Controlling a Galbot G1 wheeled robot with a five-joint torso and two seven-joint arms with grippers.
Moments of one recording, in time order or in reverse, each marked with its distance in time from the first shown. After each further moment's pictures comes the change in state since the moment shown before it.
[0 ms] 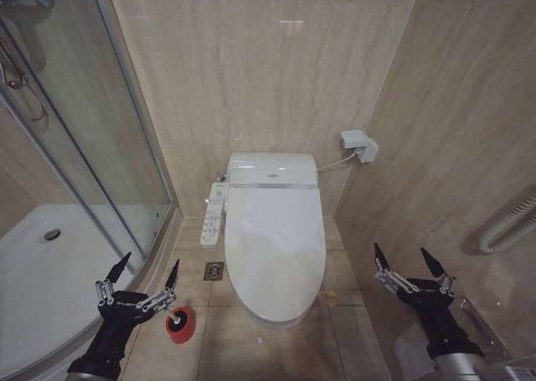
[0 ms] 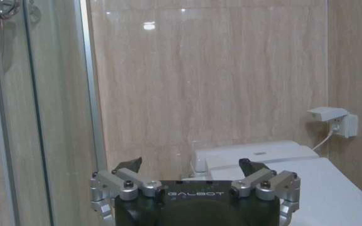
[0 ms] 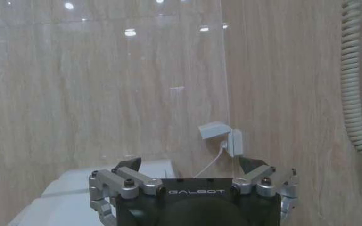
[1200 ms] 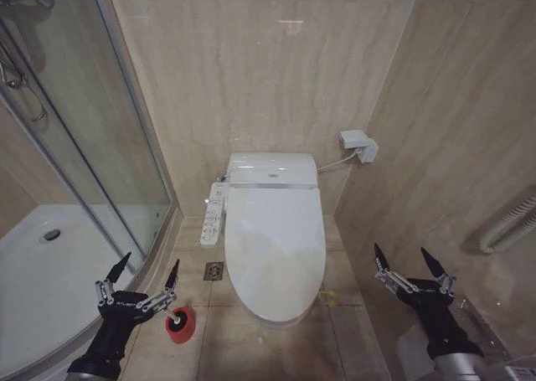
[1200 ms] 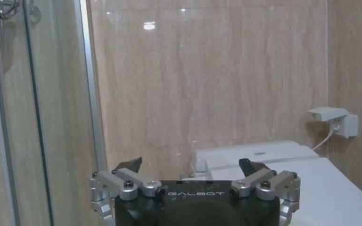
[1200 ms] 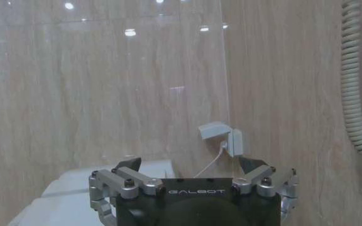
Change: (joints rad) left arm -0.002 0.000 0.001 0.000 0.000 0.003 0.000; right arm 0.000 0.000 0.000 0.000 0.000 0.000 0.000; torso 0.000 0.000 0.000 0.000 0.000
